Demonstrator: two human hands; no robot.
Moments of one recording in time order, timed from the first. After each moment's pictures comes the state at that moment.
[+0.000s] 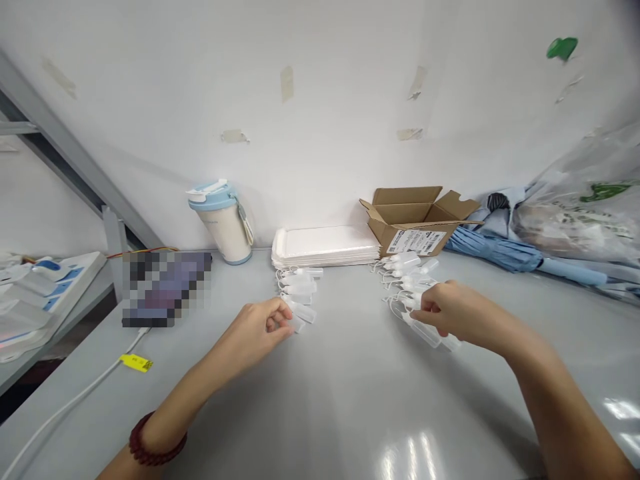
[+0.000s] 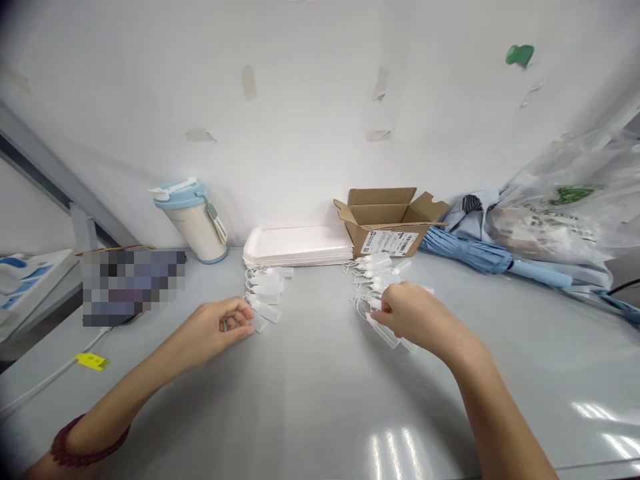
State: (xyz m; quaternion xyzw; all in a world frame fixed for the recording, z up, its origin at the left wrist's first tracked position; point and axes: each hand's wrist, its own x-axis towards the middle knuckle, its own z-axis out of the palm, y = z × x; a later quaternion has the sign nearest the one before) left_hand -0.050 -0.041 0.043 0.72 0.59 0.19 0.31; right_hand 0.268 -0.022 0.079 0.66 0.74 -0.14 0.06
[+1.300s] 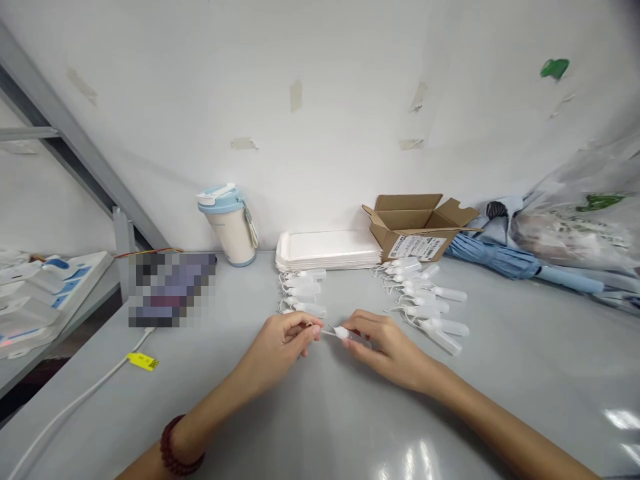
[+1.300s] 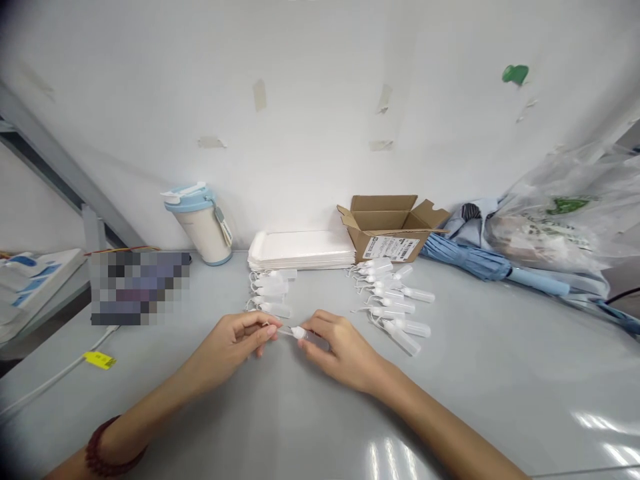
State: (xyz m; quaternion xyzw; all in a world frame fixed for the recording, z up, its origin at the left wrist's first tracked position) left_hand -0.020 -0.058 0.040 0.64 0.51 0.30 0.49; right_hand 0.192 -0.045 0.039 0.37 0.85 -0.29 -0.22
